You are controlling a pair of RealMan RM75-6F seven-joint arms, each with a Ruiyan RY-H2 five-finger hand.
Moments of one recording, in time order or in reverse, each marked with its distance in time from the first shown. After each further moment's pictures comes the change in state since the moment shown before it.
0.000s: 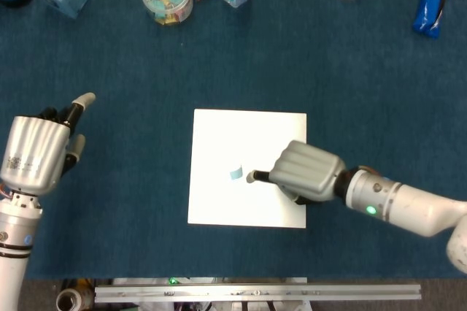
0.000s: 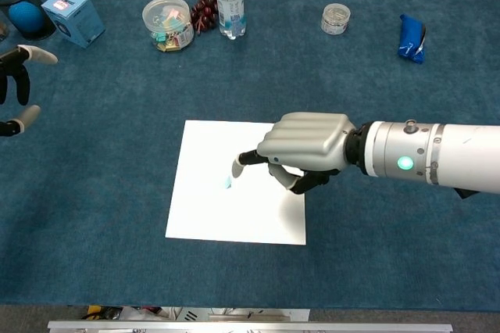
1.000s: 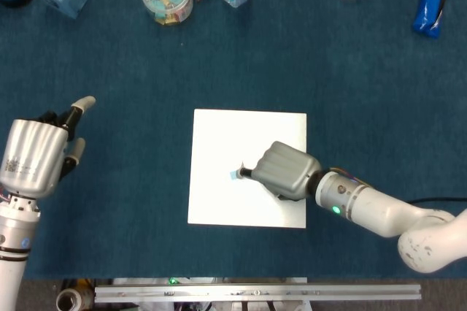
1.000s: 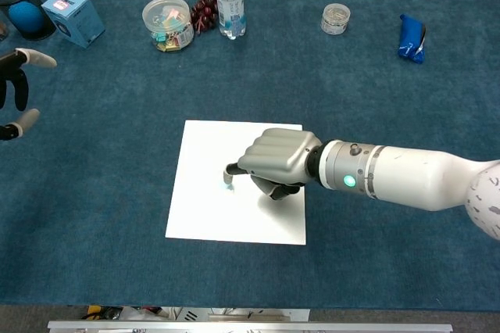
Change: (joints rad) left arm 0.038 0.003 -0.028 0.011 0.038 -0.027 -0.049; right arm 0.164 -0.218 -0.106 0.110 0.375 0.158 -0.285
